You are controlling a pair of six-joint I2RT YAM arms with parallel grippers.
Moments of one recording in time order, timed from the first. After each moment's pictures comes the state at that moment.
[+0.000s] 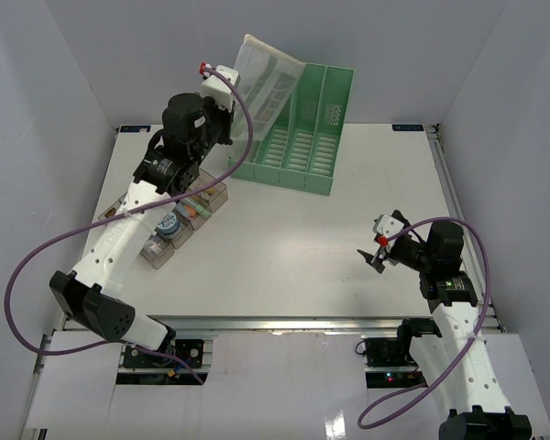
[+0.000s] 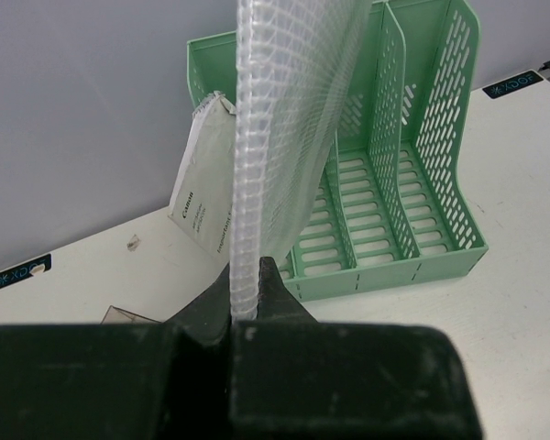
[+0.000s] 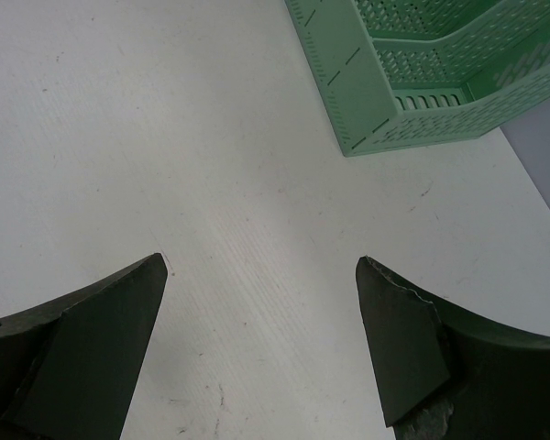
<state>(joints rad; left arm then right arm) -0.49 1.46 1.65 -0.31 -0.15 0.14 0.02 0.61 0.49 -0.31 -0.81 -0.78</state>
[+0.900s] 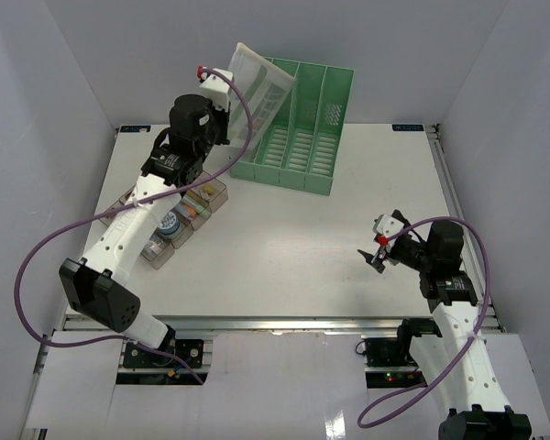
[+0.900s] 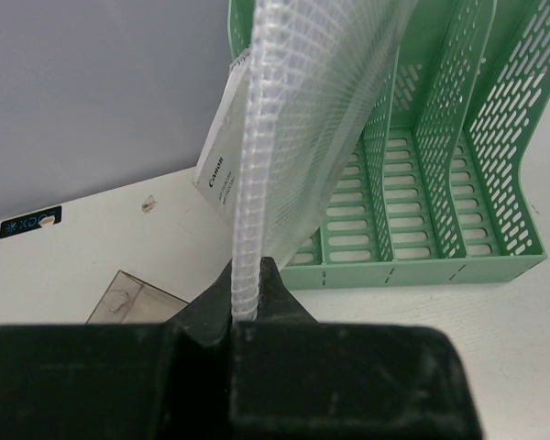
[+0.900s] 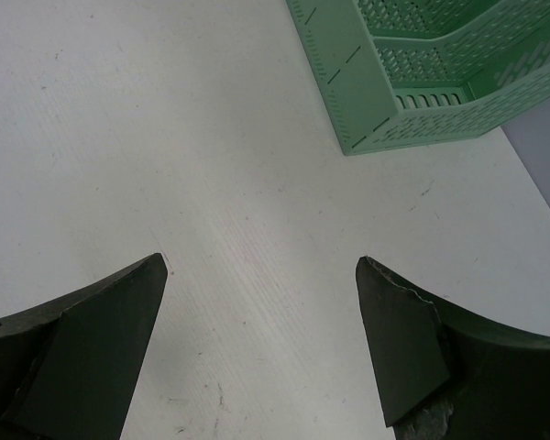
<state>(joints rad) -0.44 1.51 1.61 -0.28 -0.22 0.10 0.01 0.61 0.49 -0.31 -0.81 -0.79</state>
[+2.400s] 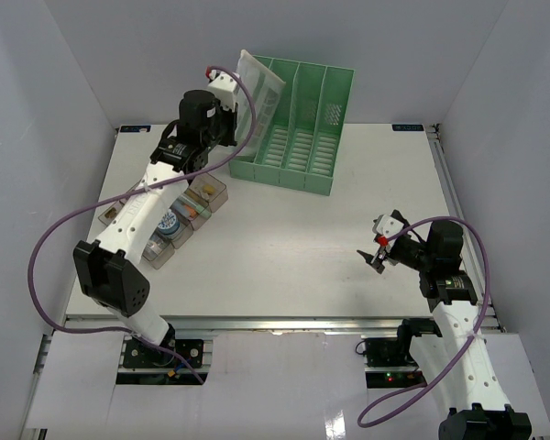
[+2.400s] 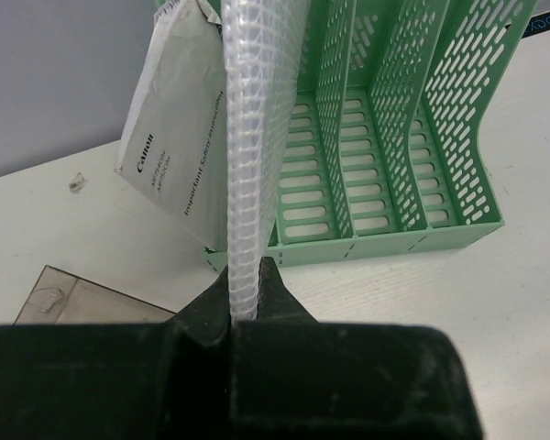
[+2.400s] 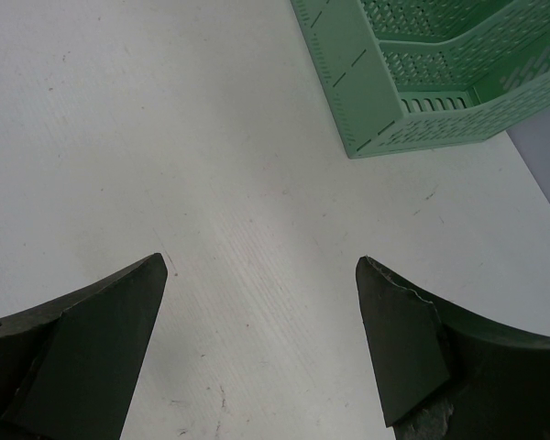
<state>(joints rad) -0.41 1.61 1.67 -0.34 -0.07 0.02 0.01 0.62 0.49 -0.31 -0.83 -0.79</state>
